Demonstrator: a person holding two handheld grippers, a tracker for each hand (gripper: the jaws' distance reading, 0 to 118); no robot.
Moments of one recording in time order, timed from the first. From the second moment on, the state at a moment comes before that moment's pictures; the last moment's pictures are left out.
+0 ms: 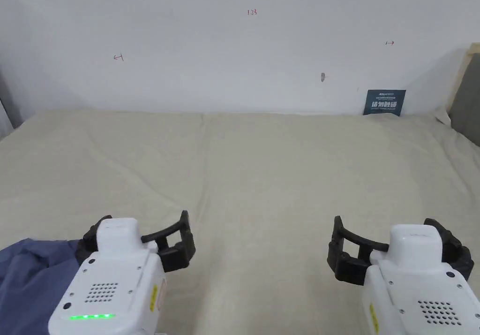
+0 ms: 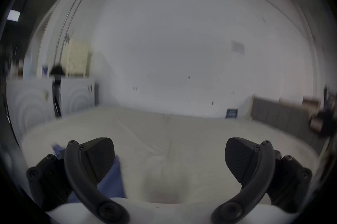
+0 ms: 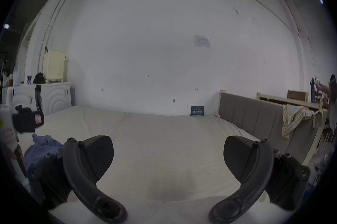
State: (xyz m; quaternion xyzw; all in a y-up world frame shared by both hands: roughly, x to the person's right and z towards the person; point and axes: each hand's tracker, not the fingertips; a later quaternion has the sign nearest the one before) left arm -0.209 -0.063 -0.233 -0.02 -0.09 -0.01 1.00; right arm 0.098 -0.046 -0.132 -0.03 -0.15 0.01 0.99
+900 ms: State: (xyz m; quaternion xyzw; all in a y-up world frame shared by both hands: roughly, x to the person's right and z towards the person) left arm -0.207 -0.072 -0.227 -0.01 -0.09 -0.04 0.99; right arm 0.093 -0.049 -0.133 -0.06 -0.14 0.01 0.99
